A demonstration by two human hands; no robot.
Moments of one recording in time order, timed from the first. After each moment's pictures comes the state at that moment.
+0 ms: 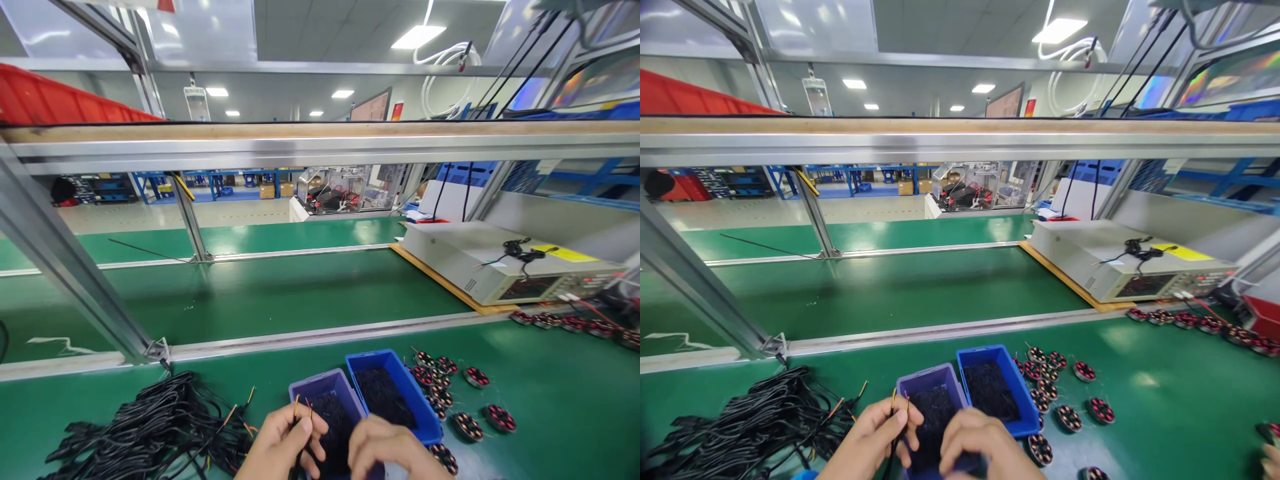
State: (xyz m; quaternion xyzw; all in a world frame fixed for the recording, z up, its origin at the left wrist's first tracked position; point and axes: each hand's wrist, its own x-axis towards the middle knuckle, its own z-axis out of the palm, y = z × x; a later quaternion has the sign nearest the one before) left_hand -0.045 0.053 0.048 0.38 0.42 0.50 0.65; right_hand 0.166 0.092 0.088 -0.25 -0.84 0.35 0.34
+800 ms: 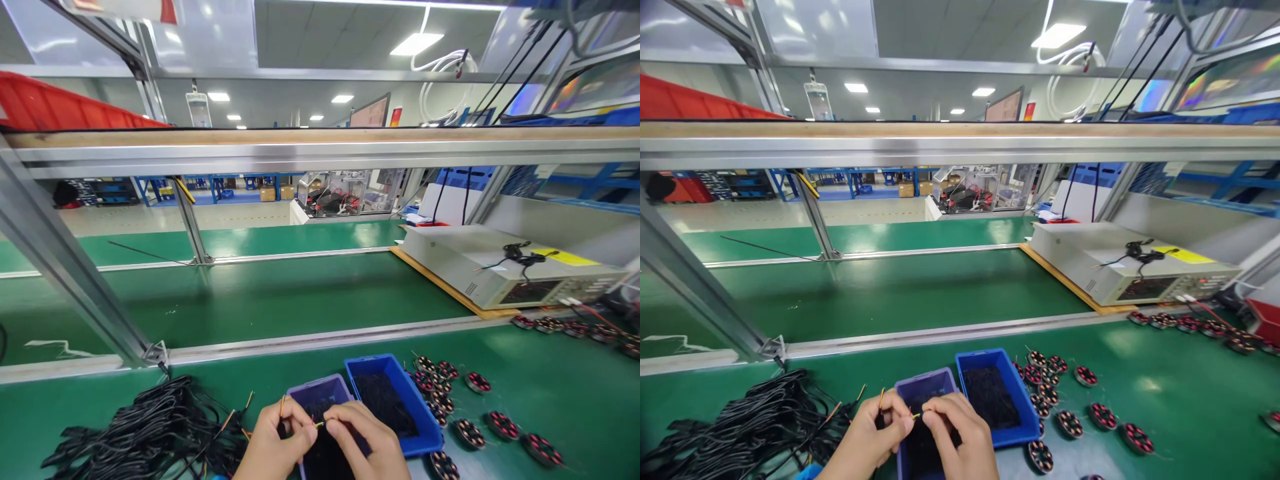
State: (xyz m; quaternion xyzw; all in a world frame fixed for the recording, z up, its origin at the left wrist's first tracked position) left_hand -0.048 0.064 0.045 0.44 0.52 0.48 0.55; right_hand 0.129 0.089 0.060 -0.36 -0.76 0.28 0.46
